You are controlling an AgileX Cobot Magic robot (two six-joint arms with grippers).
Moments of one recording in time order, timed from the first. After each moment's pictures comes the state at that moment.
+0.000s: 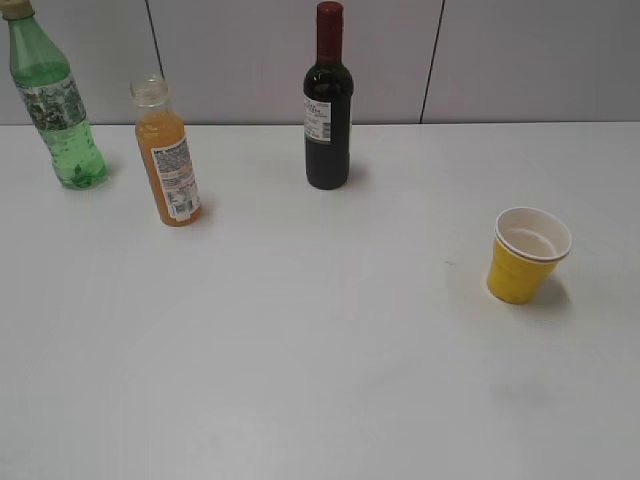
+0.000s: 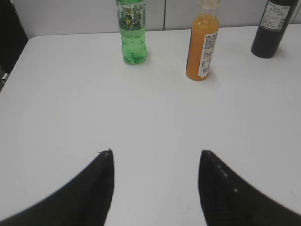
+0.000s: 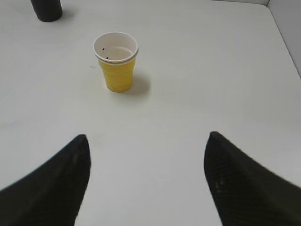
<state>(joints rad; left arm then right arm) -0.12 0.00 -0.50 -0.09 1.03 0.04 0.08 0.00 -0.41 0.08 0.95 -0.05</state>
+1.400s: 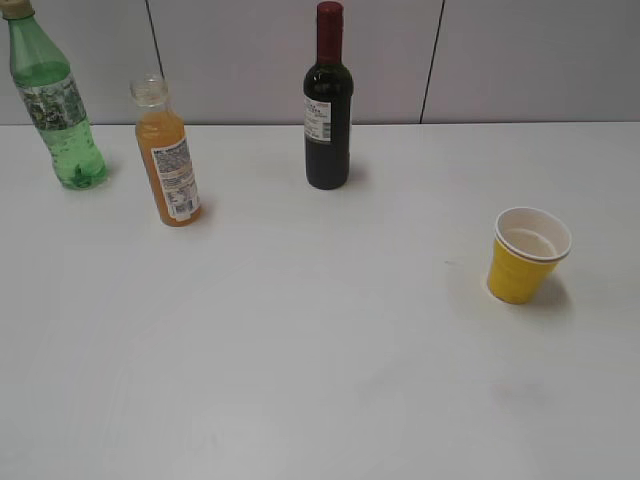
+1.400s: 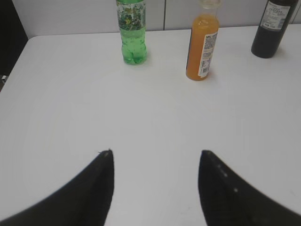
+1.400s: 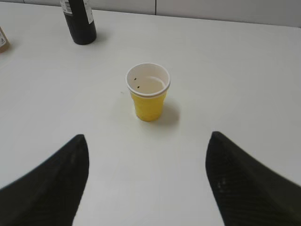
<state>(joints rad) -0.12 0.00 -0.50 -0.09 1.03 0.04 0.08 0.23 -0.43 0.25 0.73 -0.18</state>
